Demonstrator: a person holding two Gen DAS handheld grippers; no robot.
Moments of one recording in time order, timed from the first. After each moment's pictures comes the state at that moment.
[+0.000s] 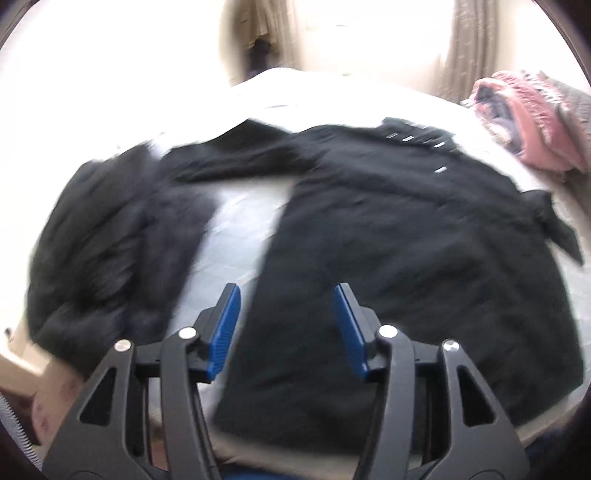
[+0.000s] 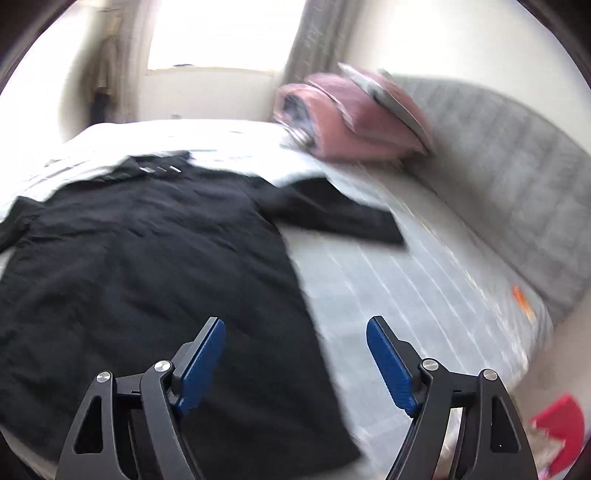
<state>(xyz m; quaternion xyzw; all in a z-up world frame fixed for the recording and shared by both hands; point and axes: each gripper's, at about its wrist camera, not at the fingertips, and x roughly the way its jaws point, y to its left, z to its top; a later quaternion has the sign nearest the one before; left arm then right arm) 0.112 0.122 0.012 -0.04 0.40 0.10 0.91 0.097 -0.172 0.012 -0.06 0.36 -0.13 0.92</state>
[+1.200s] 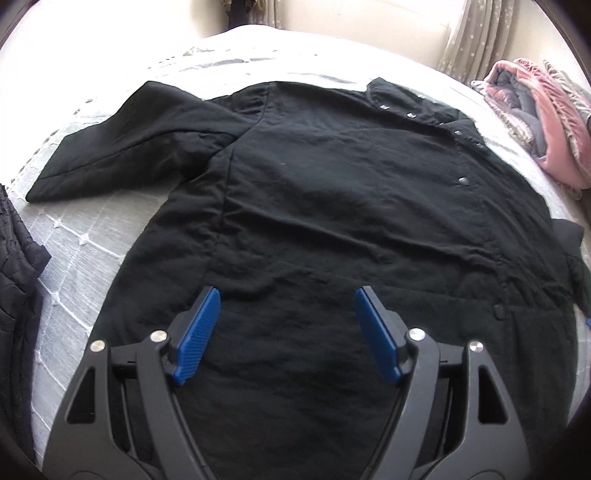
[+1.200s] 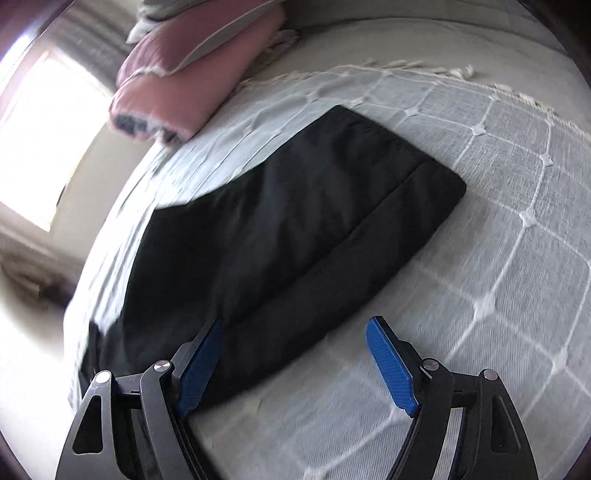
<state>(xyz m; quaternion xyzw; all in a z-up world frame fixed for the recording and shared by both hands) 0.319 0.087 -0.080 -0.08 0.47 0.09 0.88 0.347 -0.532 -0.152 0.42 0.40 -0.20 0.79</state>
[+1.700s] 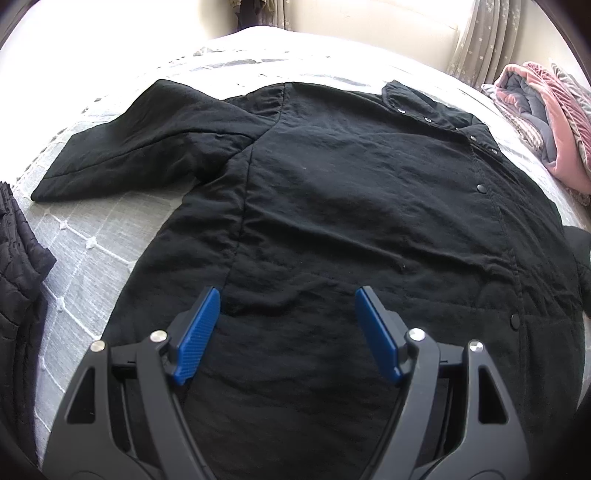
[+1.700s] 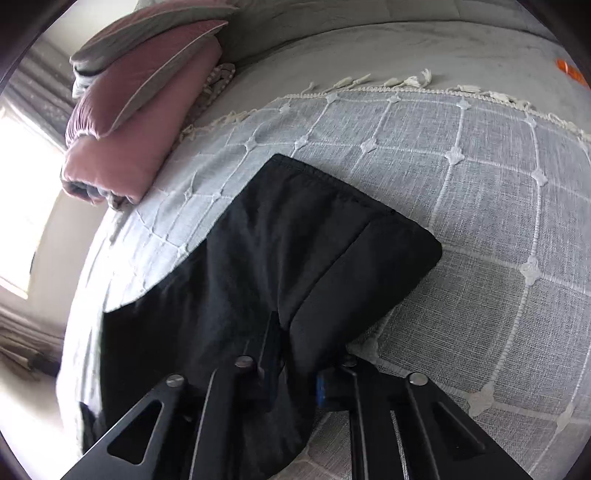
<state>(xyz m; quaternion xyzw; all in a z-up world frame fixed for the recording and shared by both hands) 0.327 0.097 -0.084 -0.08 0.46 0.10 0.88 0.367 -0.571 -0.153 0.45 0.35 -0.29 0.77</state>
